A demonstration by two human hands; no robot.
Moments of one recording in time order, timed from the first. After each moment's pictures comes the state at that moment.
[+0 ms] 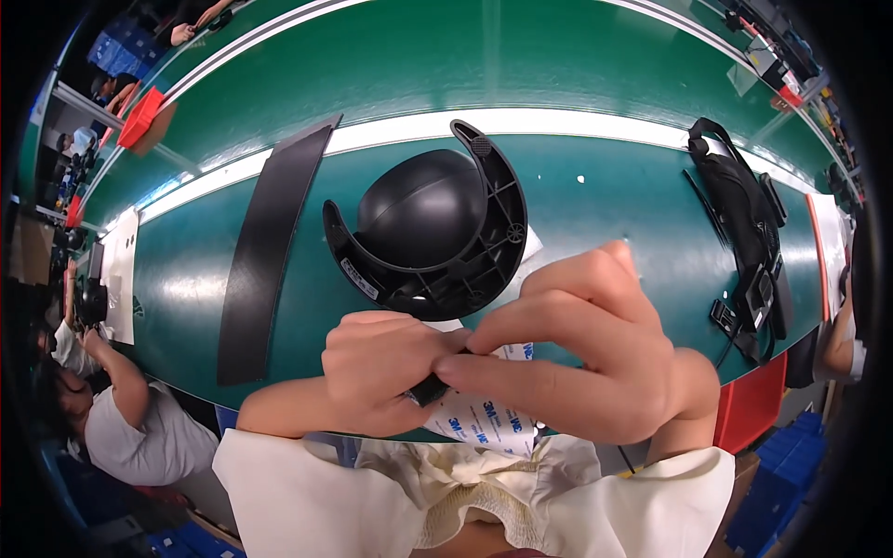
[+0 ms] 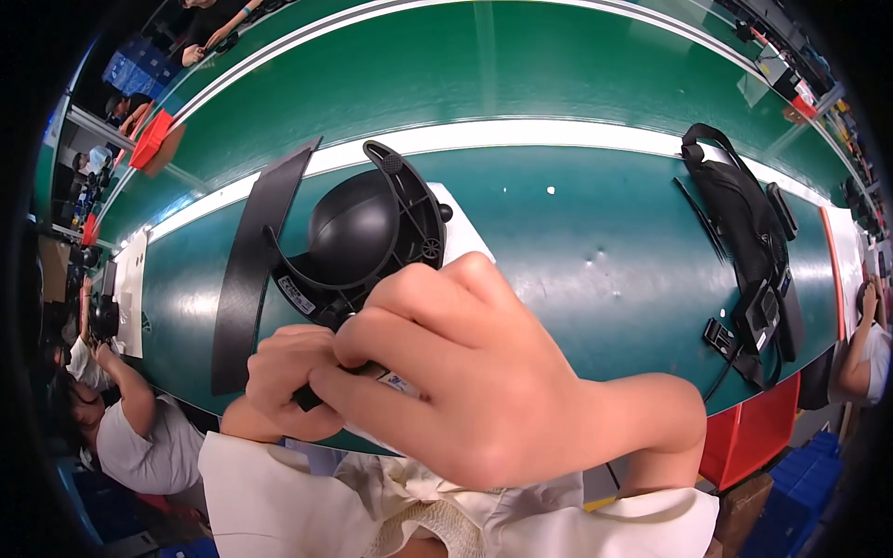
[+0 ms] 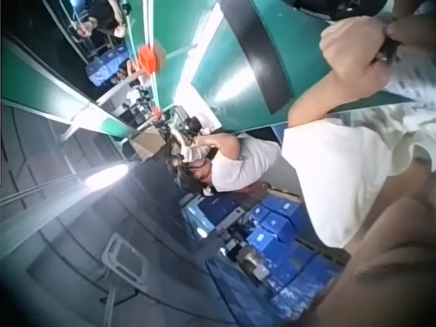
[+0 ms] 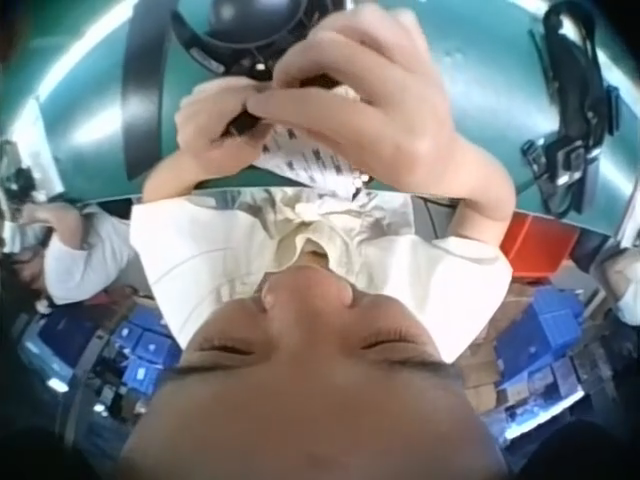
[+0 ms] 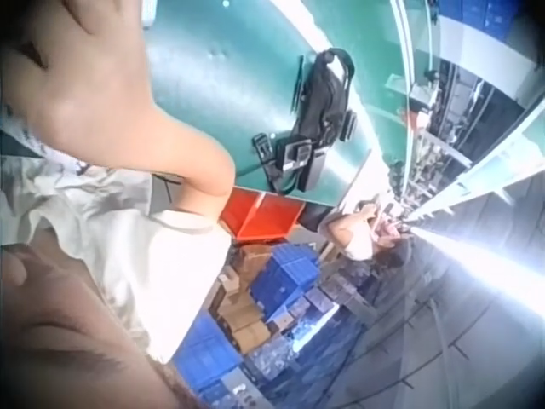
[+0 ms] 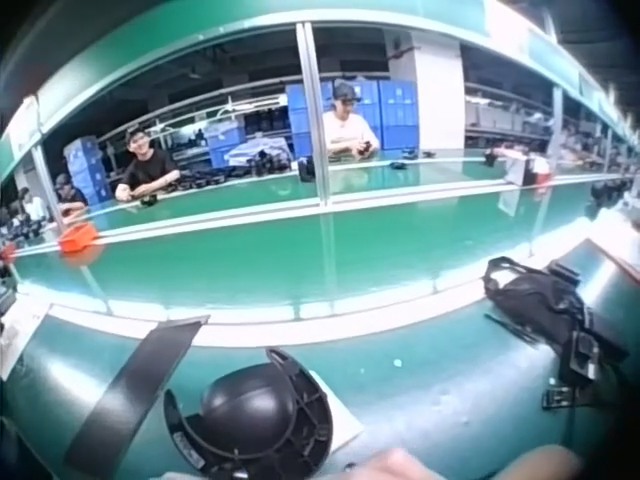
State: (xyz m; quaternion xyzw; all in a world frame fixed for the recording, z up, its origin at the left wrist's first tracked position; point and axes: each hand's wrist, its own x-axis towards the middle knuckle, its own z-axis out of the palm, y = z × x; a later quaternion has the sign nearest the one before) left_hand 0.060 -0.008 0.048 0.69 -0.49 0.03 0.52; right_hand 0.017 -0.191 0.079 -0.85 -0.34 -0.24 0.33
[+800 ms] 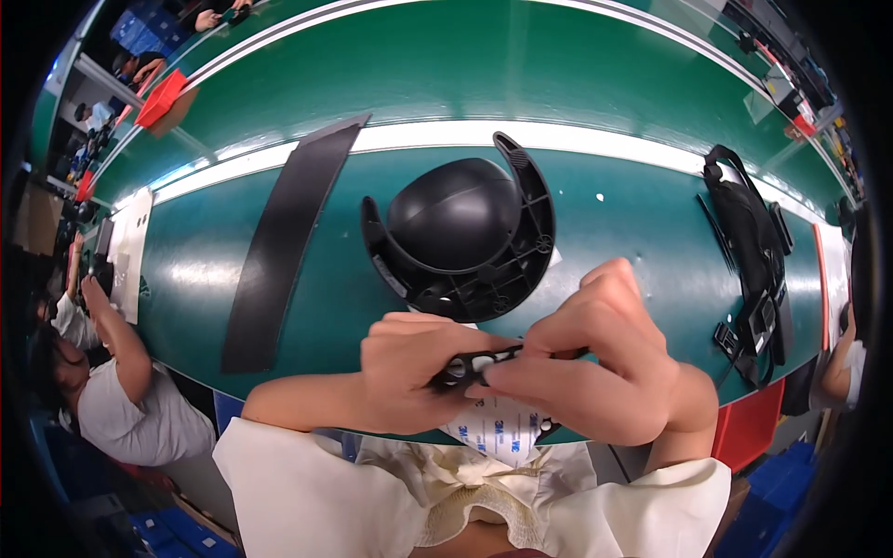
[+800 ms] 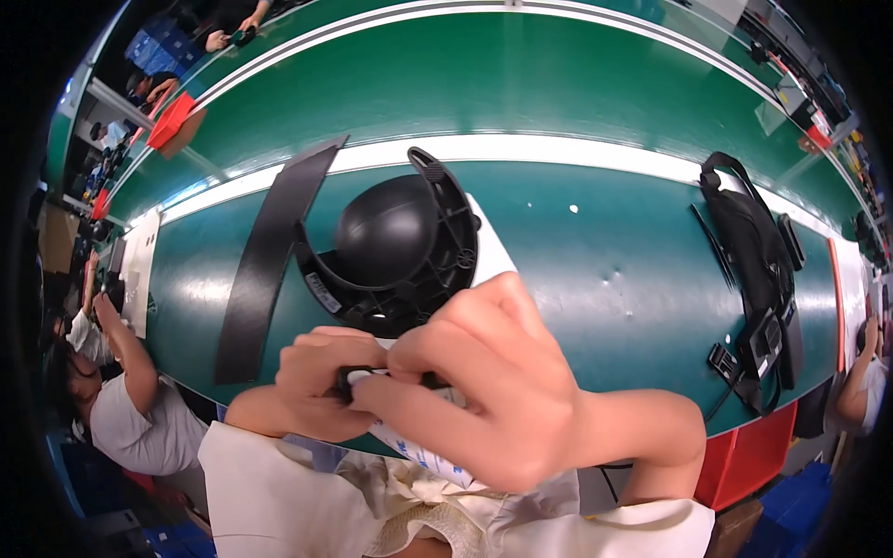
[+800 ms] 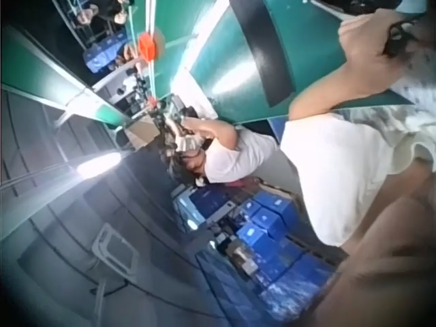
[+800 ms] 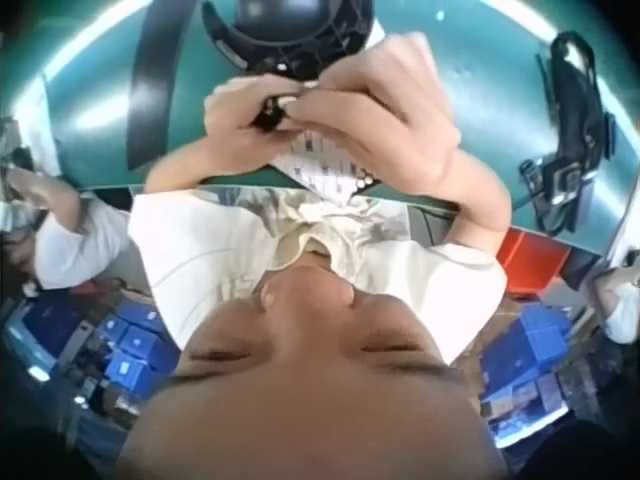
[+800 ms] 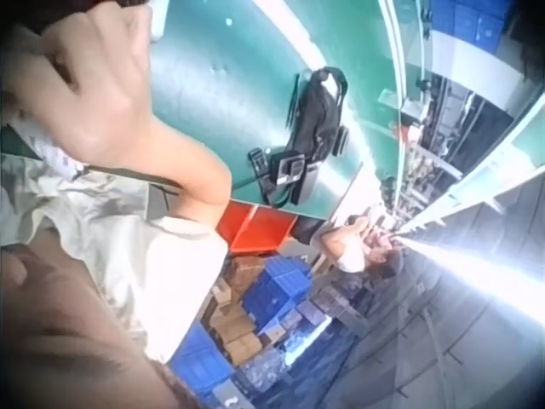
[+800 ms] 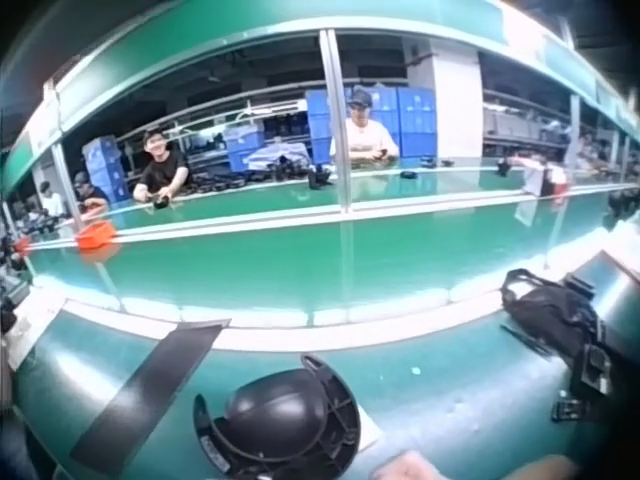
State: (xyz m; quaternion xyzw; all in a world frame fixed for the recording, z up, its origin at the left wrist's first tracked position) left_hand 0.052 -0.014 0.039 0.70 -0.43 0.03 0.57; right_hand 0.018 -0.182 0.071 -0.82 -0.33 -0.30 0.35
